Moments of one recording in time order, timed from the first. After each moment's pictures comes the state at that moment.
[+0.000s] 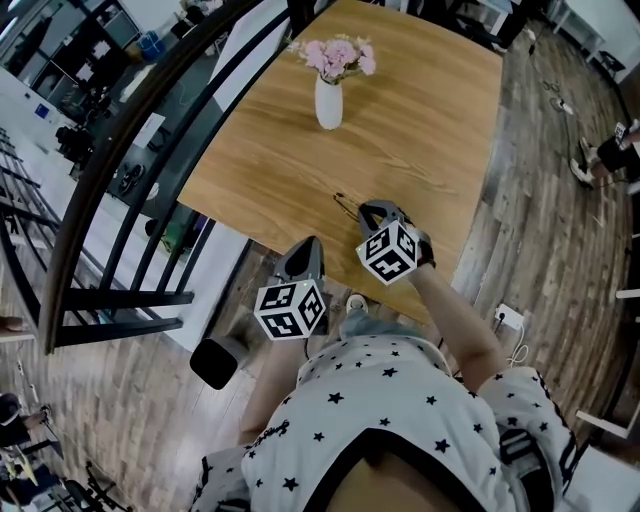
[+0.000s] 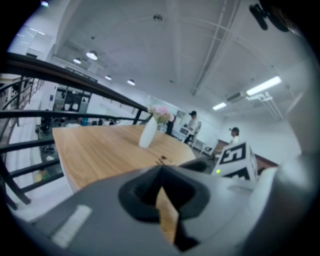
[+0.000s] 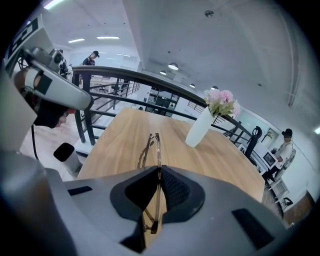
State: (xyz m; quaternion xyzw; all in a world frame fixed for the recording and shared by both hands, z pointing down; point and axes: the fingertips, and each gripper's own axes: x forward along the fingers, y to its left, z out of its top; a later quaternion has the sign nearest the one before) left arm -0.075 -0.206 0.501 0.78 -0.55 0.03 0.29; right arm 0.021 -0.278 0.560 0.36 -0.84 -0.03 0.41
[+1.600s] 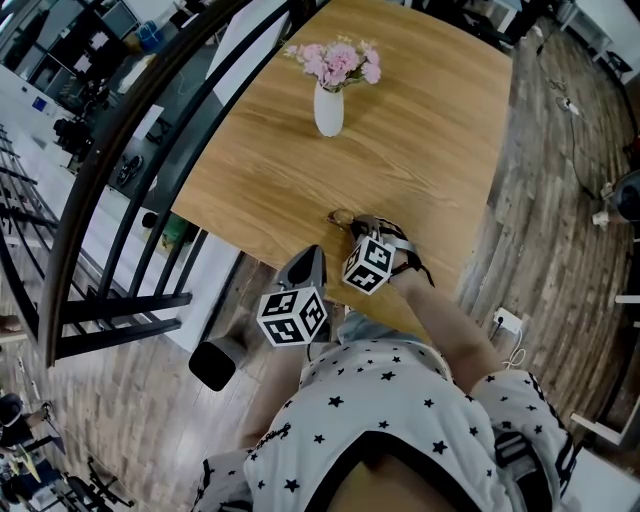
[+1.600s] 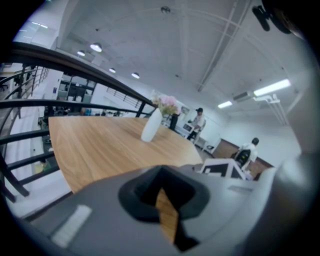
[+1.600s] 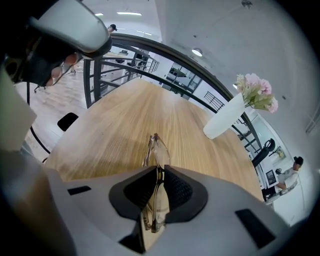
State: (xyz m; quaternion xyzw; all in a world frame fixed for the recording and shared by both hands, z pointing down) left arm -0.069 -0.234 0.529 0.77 -0.55 0.05 0.33; right arm 0.005 -0.295 0.644 0.29 -0.80 -0.08 0.53
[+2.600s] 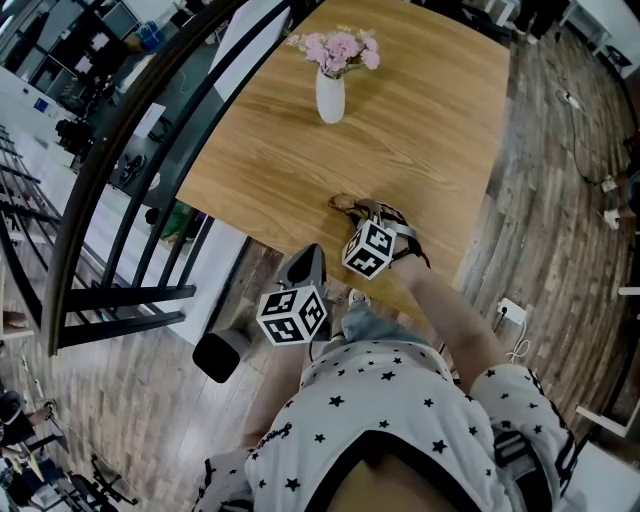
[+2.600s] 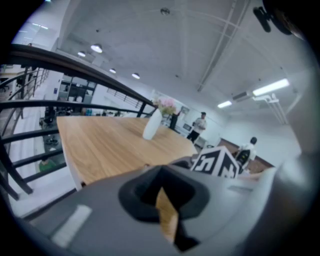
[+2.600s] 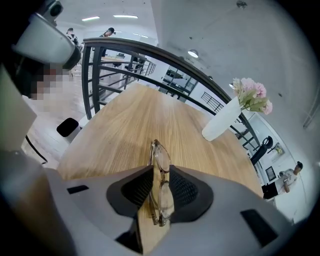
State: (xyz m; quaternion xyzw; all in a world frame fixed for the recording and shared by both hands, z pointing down) left arm -0.077 -0.196 0.526 0.77 -0.55 0.05 0.33; right arm -0.002 -0.285 0.632 0.30 -0.80 -0.07 0.51
